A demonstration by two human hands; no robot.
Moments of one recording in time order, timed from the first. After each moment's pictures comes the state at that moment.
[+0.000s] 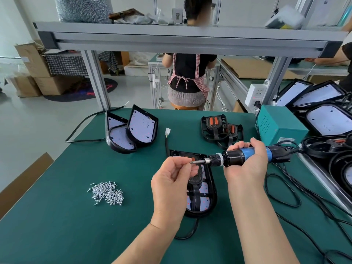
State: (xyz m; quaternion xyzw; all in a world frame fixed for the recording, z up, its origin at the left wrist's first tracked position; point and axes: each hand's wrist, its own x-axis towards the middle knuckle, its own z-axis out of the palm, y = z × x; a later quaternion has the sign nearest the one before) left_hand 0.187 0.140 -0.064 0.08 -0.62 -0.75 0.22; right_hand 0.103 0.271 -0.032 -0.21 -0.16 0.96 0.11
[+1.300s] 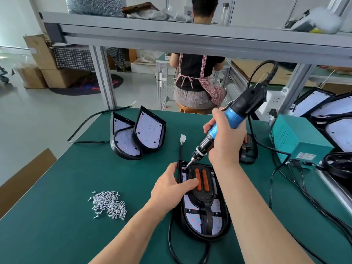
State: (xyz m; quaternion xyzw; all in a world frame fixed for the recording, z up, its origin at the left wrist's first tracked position) left_hand 0.119 0.077 -0.115 0.12 -0.78 -0.62 -0.05; right_hand 0.027 0.189 -0.012 0.02 -0.46 0.87 0.20
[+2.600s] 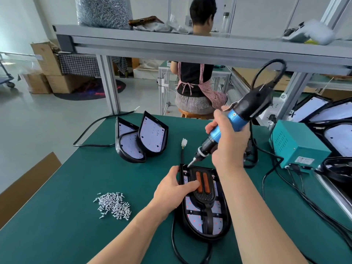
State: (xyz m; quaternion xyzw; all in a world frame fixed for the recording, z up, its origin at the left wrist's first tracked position) left_hand 0.115 0.077 -0.118 0.13 -0.77 -0.62 -0.06; right_hand 0.054 0.194 0.007 0.09 -0.47 0.86 0.19
